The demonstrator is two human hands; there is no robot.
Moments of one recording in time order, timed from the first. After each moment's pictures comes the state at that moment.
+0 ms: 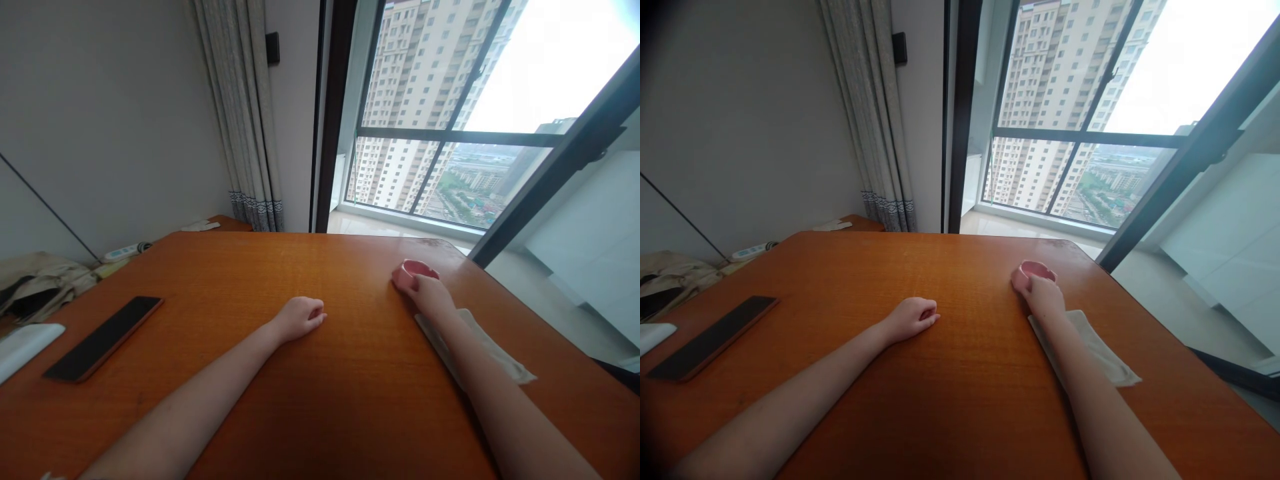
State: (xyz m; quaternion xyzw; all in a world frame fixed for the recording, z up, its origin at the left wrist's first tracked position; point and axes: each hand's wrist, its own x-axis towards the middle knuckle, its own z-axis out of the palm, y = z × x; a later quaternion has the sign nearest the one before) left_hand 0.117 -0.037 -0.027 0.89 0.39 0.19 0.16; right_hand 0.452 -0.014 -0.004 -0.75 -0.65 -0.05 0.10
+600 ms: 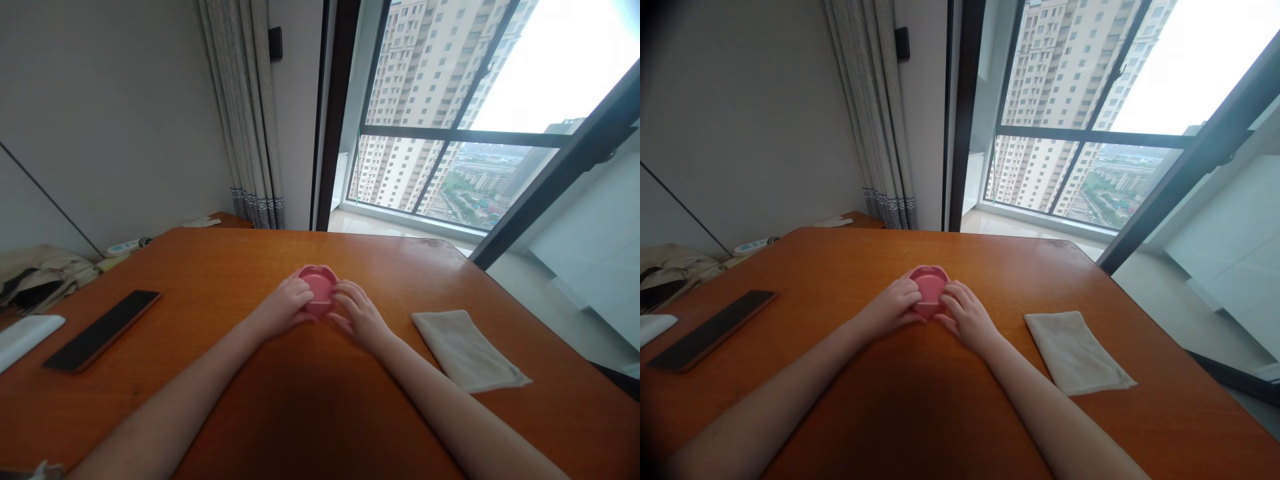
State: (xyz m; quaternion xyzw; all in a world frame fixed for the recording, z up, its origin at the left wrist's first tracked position) left_hand 0.101 -0.047 0.015 0.92 0.31 0.23 -0.02; right_hand 0.331 -0.062 -0.015 -0.31 -0.88 -0.03 0.36
